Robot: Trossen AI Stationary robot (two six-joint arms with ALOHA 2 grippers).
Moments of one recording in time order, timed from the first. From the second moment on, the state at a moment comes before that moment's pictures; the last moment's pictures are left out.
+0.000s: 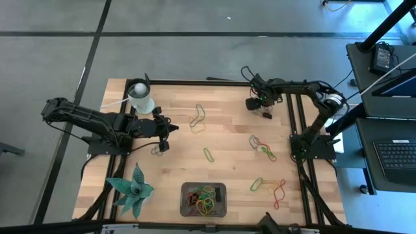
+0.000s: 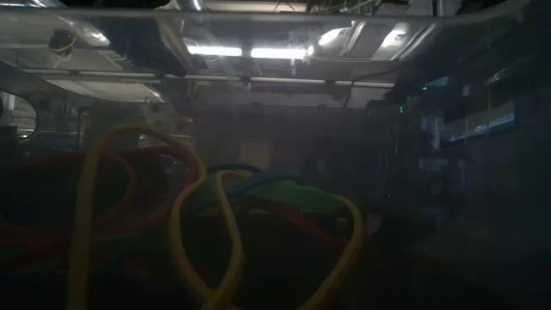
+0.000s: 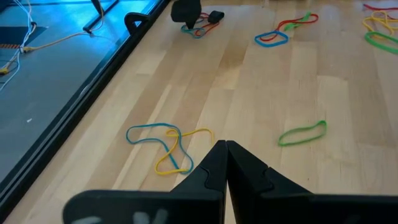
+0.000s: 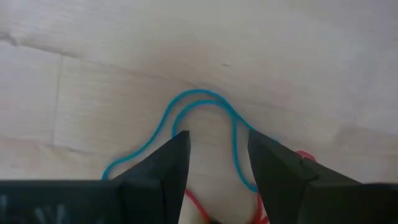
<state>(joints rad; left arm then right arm) -0.17 0.91 0.66 -0.36 -0.48 -0.17 -0.80 1.72 0.93 -0.64 0.15 0.51</state>
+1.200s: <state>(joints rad) -0.17 0.91 0.66 -0.36 -0.48 -0.17 -0.80 1.65 1.04 -0.69 0.10 0.33</state>
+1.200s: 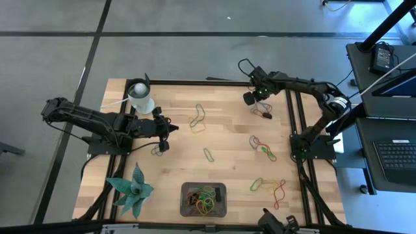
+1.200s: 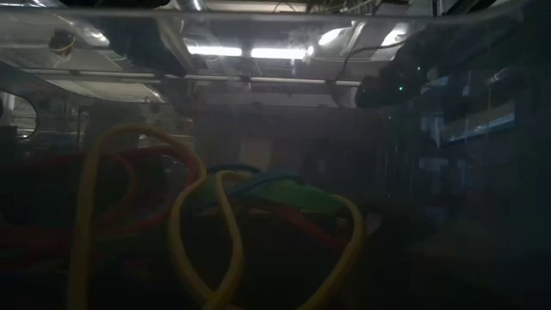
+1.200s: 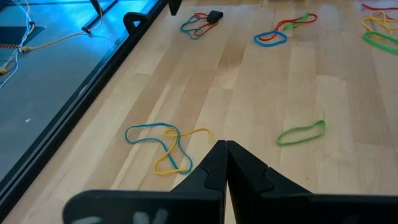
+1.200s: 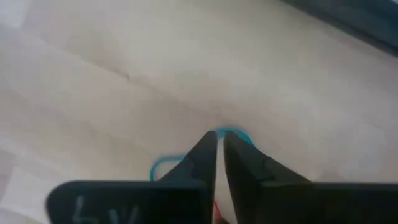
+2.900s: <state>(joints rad) -0.17 0.91 0.66 -0.36 -0.48 -0.20 -0.68 1.51 1.04 -0.87 0.17 0.36</state>
